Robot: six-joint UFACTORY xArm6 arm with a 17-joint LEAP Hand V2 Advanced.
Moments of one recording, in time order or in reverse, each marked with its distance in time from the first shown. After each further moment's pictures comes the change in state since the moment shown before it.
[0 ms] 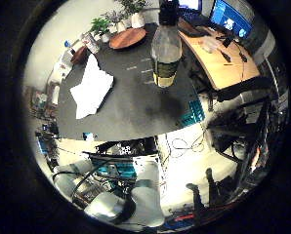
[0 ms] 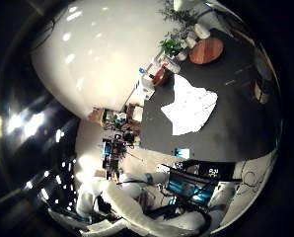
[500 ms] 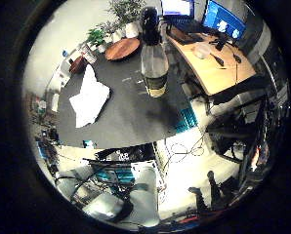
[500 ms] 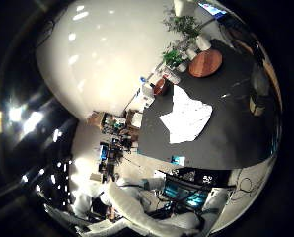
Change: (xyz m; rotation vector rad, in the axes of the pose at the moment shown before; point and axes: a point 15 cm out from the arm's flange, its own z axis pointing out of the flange) arm 0.013 -0.019 -0.030 0.068 0.047 0.000
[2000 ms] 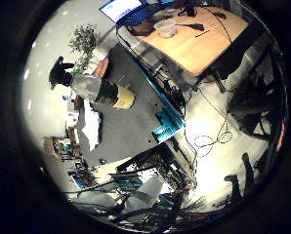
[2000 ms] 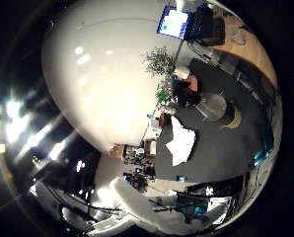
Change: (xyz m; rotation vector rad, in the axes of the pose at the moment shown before) arm 0.223 0.000 -0.035 0.146 -0.225 0.371
